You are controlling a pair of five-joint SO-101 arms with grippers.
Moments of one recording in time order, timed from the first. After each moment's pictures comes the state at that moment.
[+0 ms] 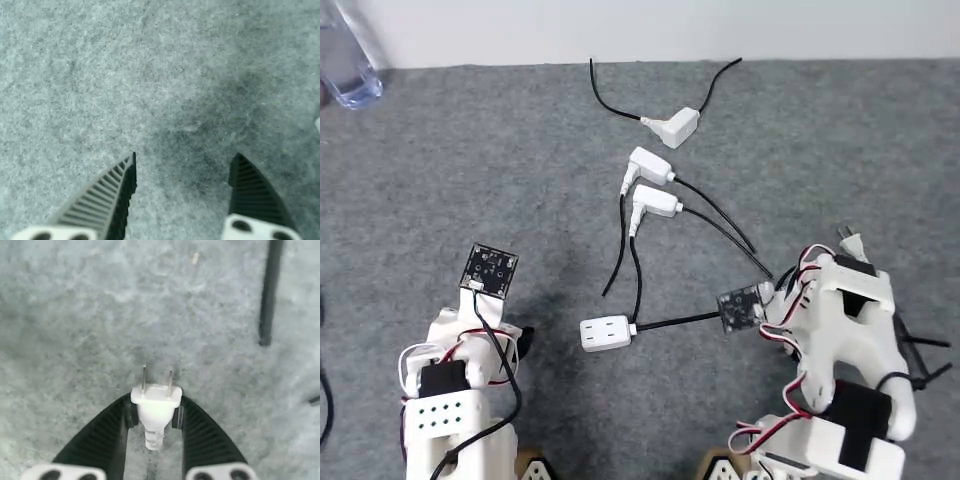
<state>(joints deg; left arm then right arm) -15.1 -64.7 85.7 51.2 -21.0 17.2 -5.4 46.0 58.4 115.5</state>
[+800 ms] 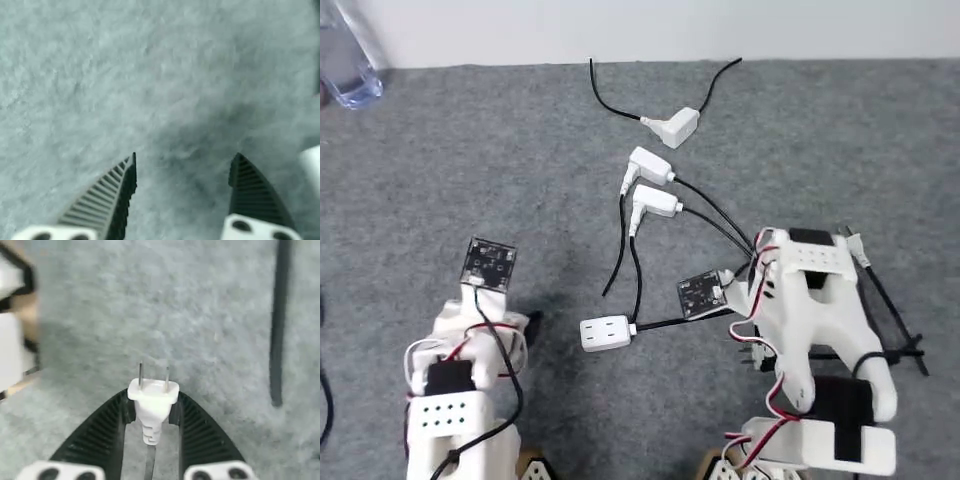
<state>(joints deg) -10.1 -64.7 85.7 46.5 -13.6 3.3 -4.8 36.5 81.3 102.7</state>
